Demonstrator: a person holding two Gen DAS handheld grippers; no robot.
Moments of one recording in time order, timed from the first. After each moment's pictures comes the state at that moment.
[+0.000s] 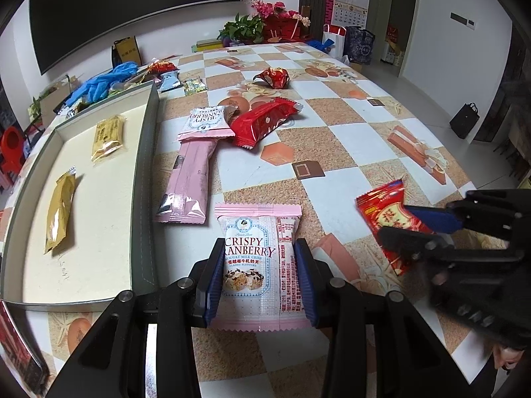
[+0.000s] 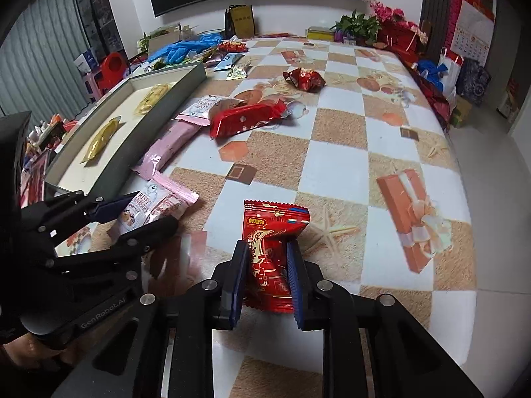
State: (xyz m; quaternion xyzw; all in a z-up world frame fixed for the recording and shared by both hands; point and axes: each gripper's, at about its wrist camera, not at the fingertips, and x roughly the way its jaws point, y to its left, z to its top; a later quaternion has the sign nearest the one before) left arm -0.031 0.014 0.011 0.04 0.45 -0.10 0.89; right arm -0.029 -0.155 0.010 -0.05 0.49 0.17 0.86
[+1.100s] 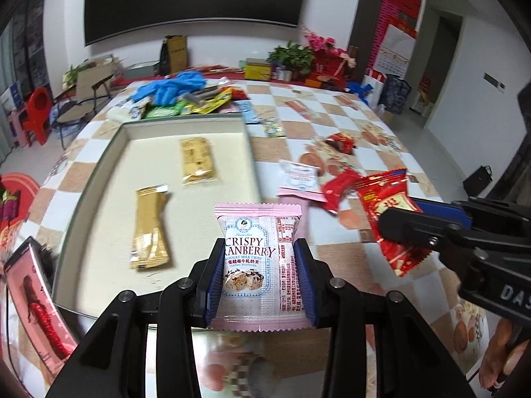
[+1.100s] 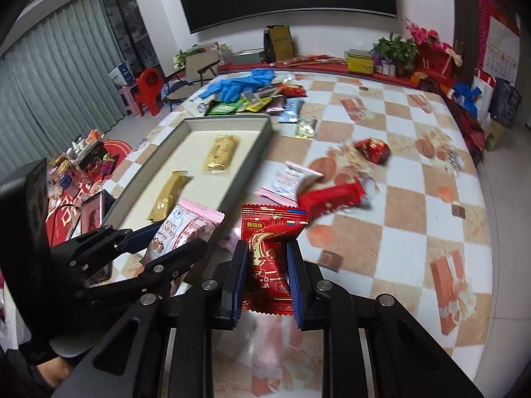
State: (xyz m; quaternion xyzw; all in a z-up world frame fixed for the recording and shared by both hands) left arm -0.025 0.113 0.068 -0.06 0.42 -0.03 0.91; right arm -0.001 -0.076 0.086 -0.03 0.45 0.25 0.86
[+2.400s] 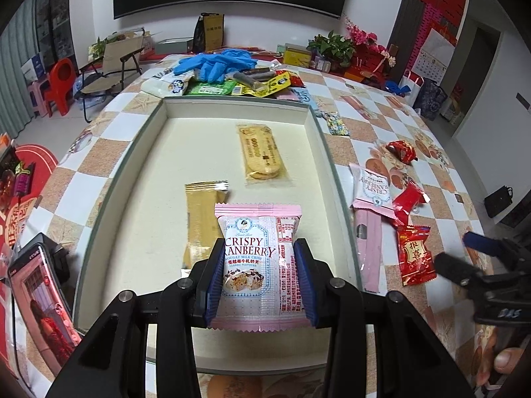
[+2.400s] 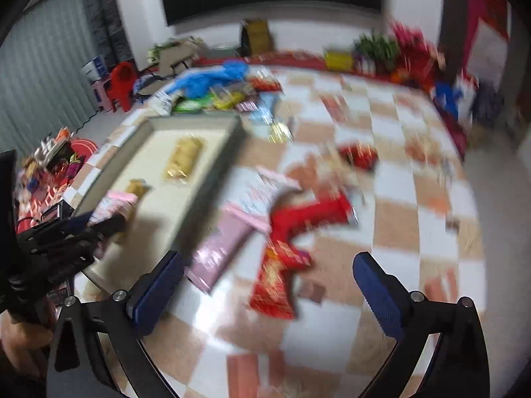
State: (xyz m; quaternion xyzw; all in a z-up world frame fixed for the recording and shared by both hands) left arm 0.009 0.161 0.048 -0.08 0.45 0.02 0.89; right arm 0.038 -0.087 0.041 -0.02 0.49 0.16 0.86
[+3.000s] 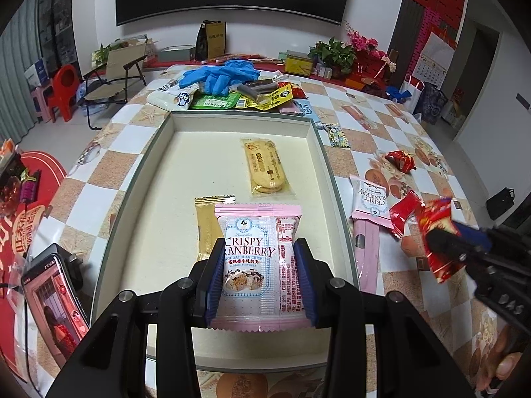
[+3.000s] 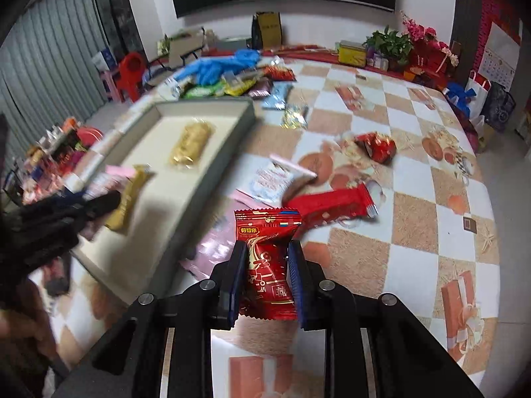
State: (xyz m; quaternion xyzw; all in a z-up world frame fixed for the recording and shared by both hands) left arm 0.005 0.168 0.064 -0.07 0.44 0.03 0.89; right arm 0.038 -0.061 0.046 -0.04 0.45 0.22 0.86
